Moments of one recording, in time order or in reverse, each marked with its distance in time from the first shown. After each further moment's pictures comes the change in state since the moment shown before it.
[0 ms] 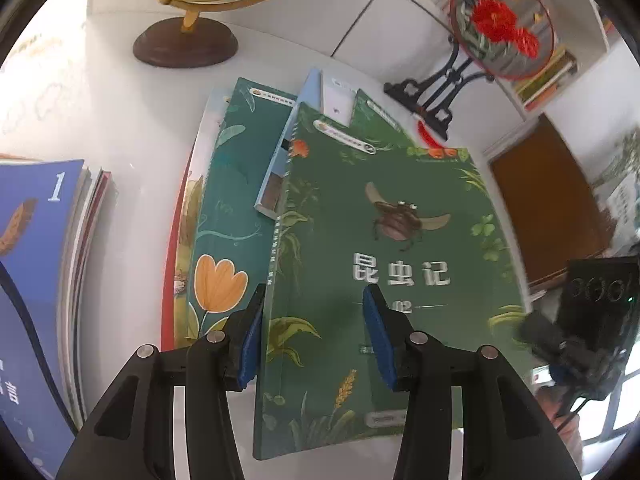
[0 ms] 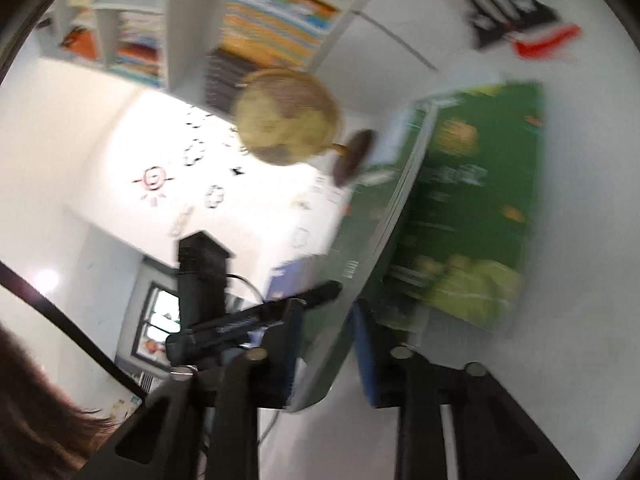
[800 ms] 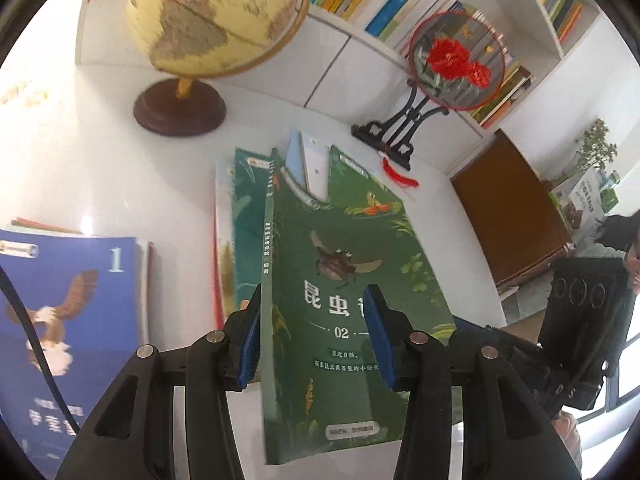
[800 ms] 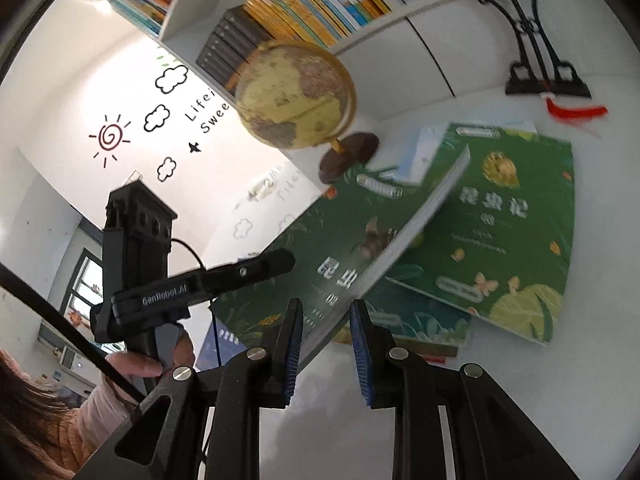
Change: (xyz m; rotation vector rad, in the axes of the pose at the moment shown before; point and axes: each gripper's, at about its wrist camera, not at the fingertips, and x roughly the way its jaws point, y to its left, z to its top) left arm -0.073 0.020 0.022 0.110 -0.081 -0.101; right arm 0.052 0.088 -0.008 -0.164 0.006 -0.289
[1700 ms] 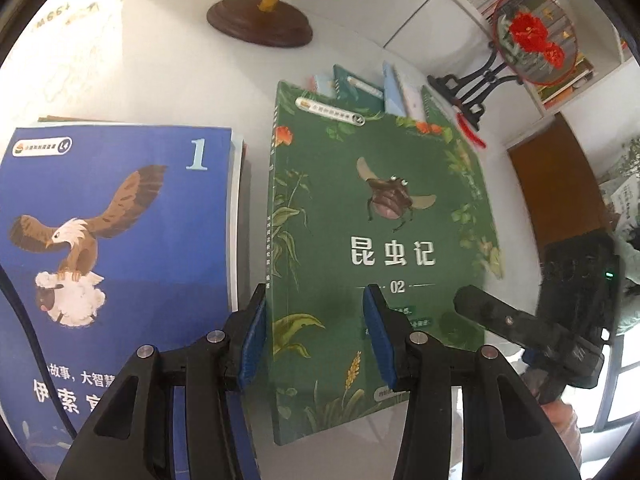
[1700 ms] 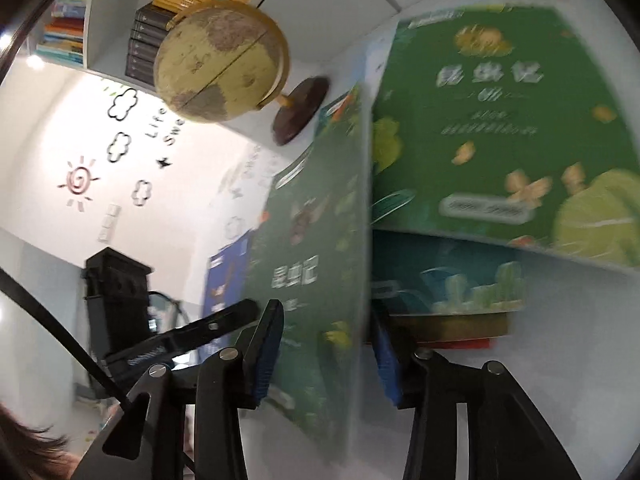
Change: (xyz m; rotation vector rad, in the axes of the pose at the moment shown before) left arm 0.035 0.064 -0.032 -0.116 0.184 0.132; right arm 0.083 -0.047 -0.025 0.282 0.117 0.059
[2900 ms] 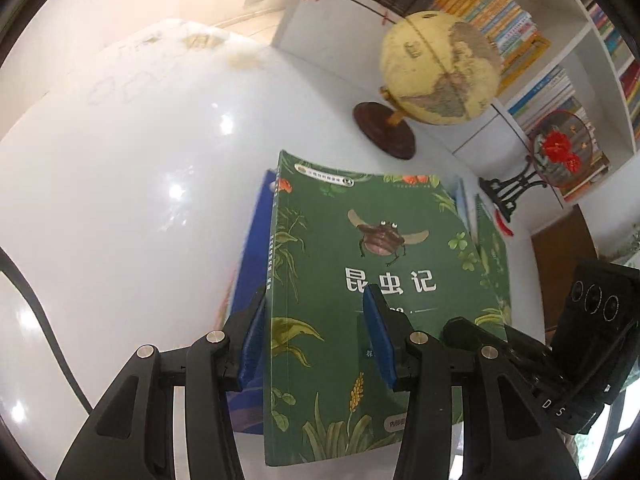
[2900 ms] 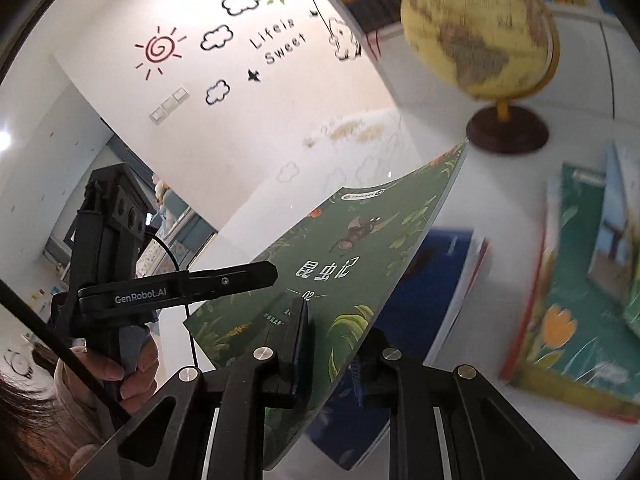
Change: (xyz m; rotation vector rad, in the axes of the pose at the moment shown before) left arm -0.142 0.111 -0.037 -0.201 -0.233 0.113; right arm 0.086 0.187 -0.039 -0.498 0.089 -0.015
